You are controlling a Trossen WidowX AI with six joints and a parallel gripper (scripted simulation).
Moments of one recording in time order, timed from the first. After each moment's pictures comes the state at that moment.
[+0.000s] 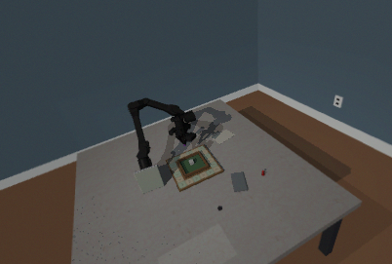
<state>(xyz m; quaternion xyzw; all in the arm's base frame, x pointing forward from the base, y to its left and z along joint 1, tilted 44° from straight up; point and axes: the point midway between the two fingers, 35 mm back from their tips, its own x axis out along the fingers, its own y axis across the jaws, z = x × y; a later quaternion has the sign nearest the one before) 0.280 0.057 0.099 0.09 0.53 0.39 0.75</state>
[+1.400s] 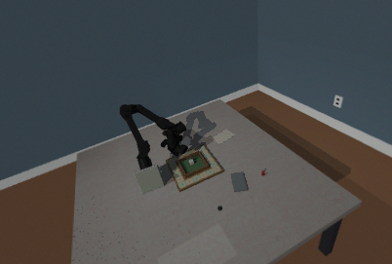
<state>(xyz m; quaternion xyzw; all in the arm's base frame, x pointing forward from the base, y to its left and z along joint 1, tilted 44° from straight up) 0.220 0.113 0.047 0.09 0.52 0.40 0.75</state>
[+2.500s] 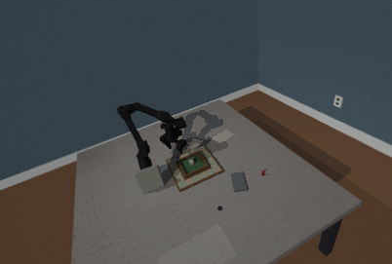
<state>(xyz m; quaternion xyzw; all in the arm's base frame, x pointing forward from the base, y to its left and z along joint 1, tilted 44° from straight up) 0.212 0.066 0.075 0.10 0.54 0.38 0.75</state>
